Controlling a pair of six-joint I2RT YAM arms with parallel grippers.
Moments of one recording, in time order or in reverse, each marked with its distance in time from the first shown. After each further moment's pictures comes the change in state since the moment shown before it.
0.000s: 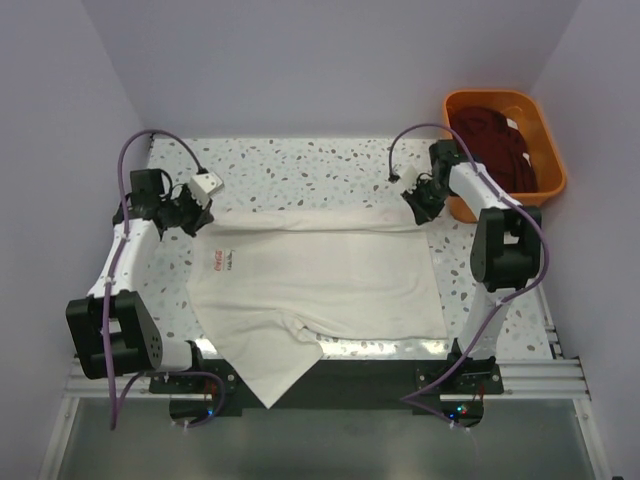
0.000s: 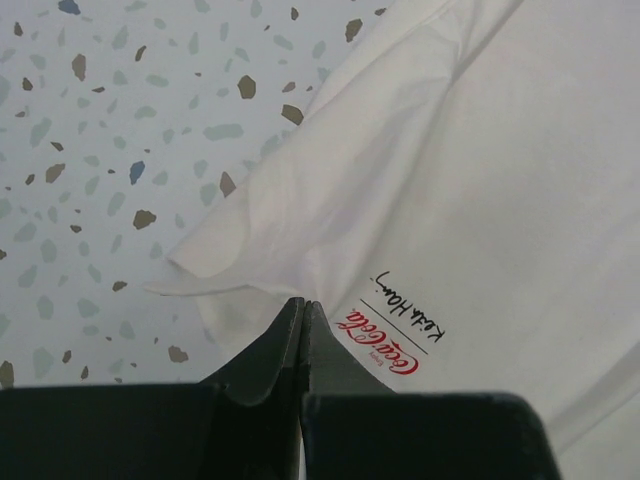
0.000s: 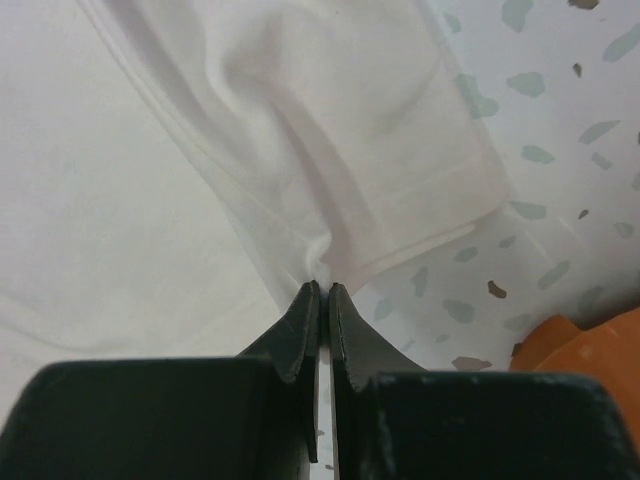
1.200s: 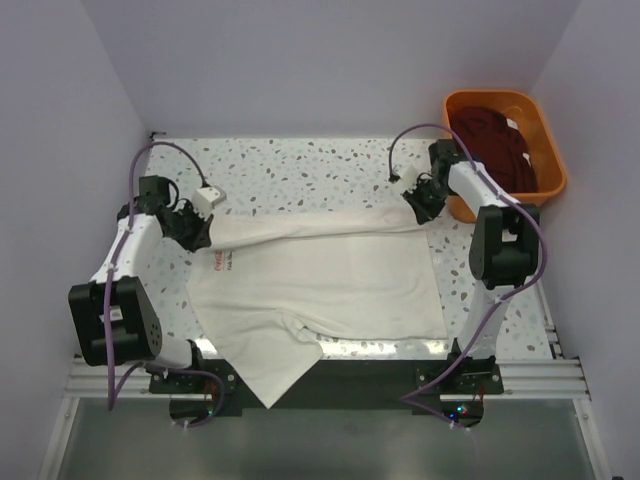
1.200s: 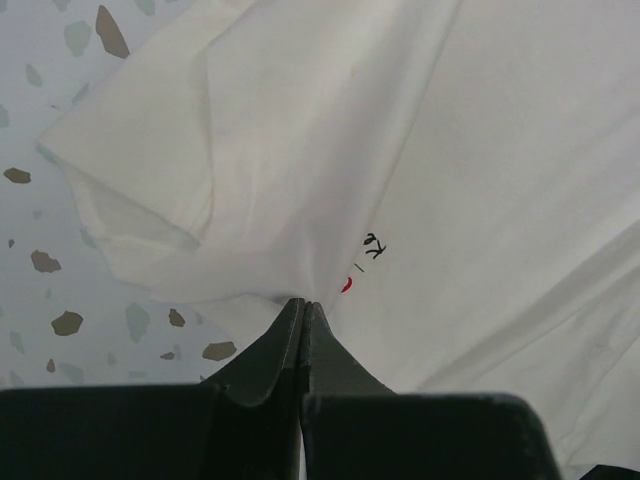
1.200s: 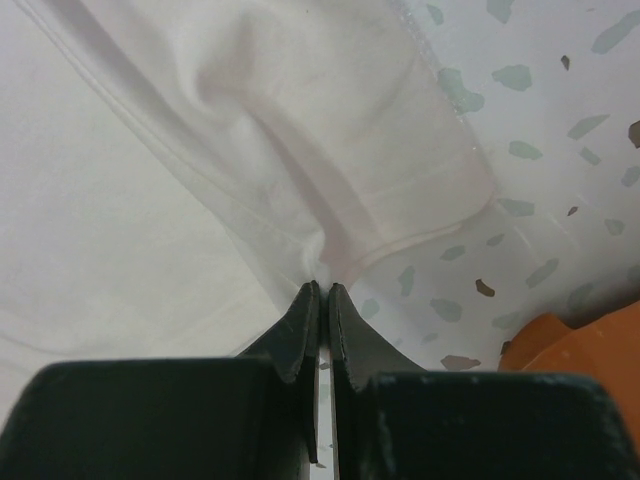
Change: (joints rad) left arm -0.001 0.071 0.006 -0.222 -0.121 -0.022; right arm -0.003 0.026 0.010 0.000 0.027 -0.009
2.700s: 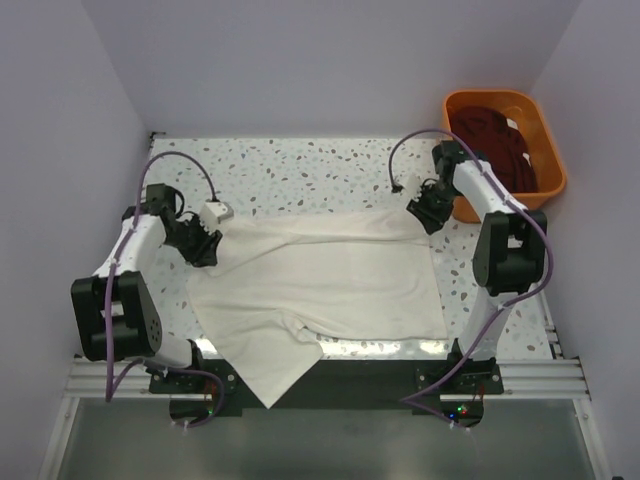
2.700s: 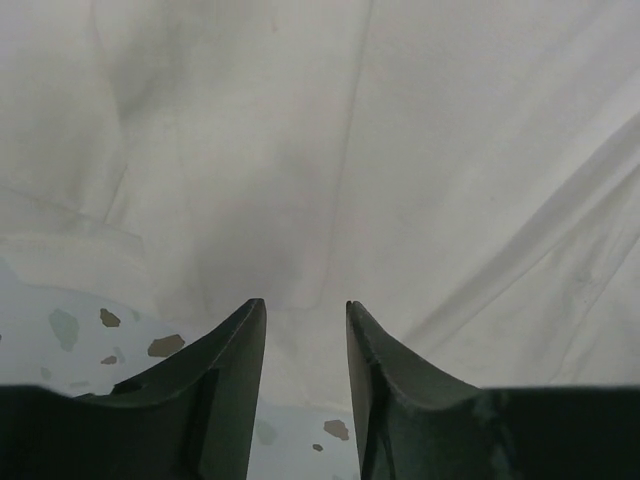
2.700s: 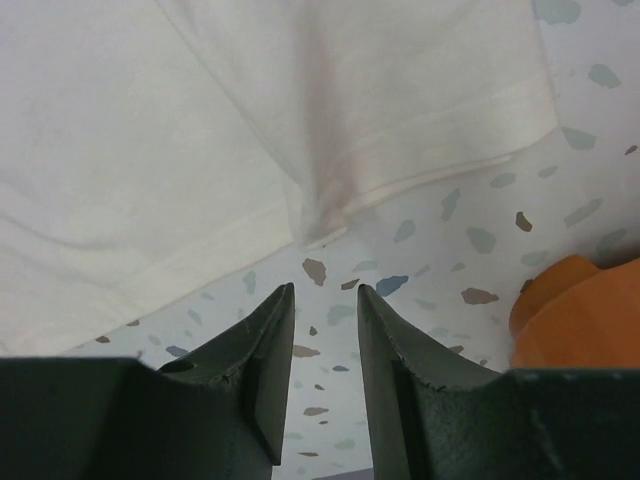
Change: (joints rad) left arm -0.013 0.023 -0.058 -0.109 0.000 0.147; right arm -0.002 -0.075 -0.044 -0.150 0.060 -0.156
